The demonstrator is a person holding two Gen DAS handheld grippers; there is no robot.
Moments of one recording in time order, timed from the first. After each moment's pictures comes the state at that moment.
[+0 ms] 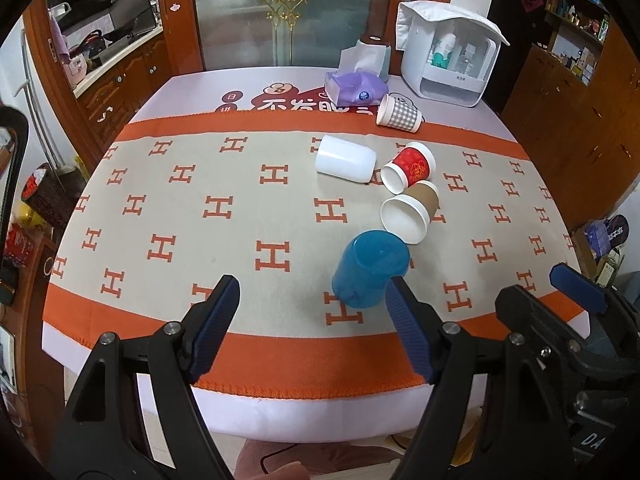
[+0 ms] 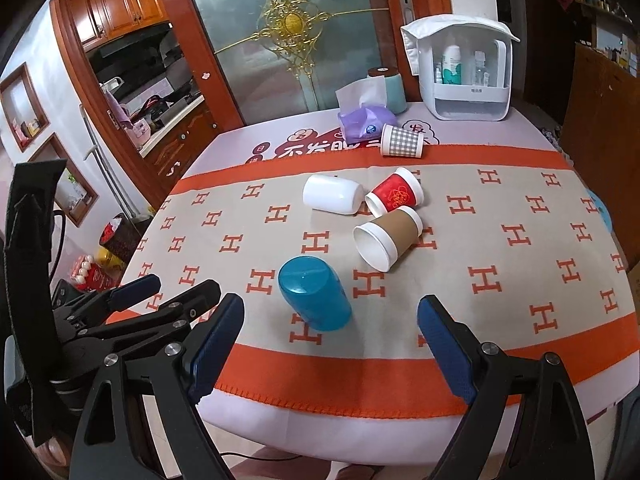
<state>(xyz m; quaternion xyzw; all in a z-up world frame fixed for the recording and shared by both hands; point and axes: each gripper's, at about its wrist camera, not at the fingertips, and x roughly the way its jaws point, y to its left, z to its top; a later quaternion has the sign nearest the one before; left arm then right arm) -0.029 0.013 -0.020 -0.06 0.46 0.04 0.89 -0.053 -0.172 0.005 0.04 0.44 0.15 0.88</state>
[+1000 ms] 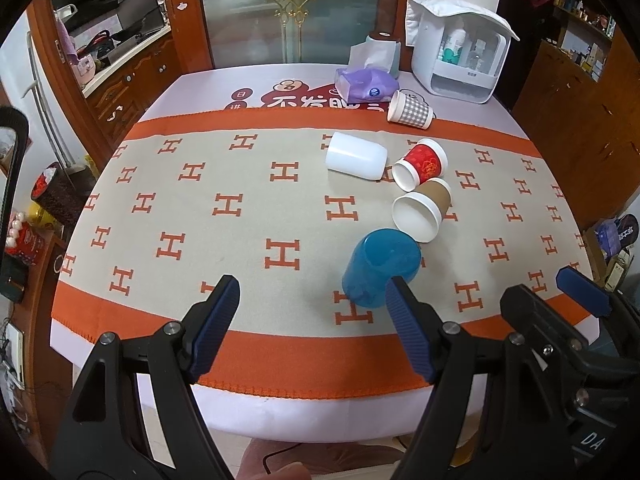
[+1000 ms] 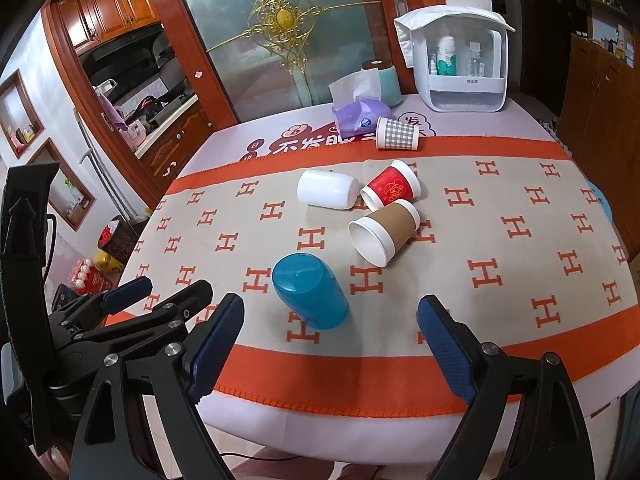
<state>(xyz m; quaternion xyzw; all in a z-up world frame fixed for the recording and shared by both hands) -0.027 0.017 -0.026 -0.05 0.47 0.06 0.88 -0.047 -0.178 -0.006 0.04 0.45 0.15 0.88</state>
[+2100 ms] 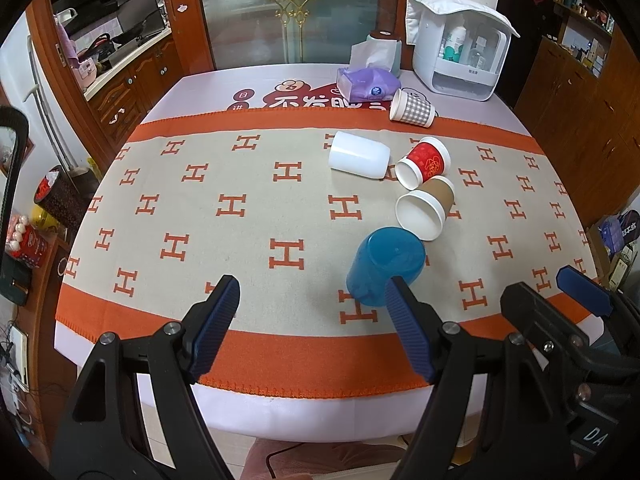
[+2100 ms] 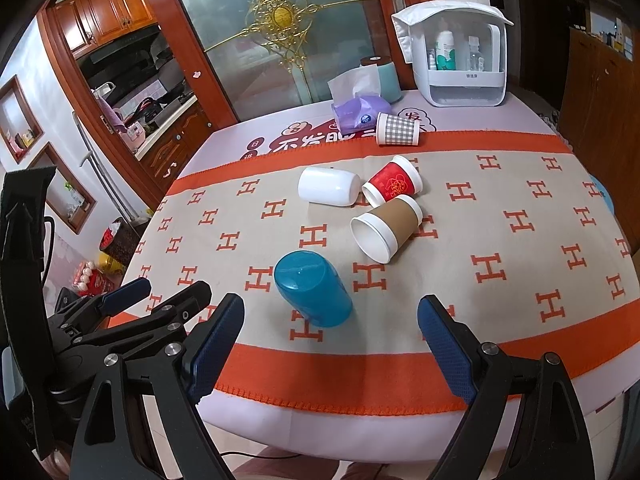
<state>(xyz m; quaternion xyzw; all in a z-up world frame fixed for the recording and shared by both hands) -0.028 0.017 -0.025 -0.04 0.47 0.06 0.88 -0.047 -0.173 -0.012 0.05 0.45 0.15 0.88</state>
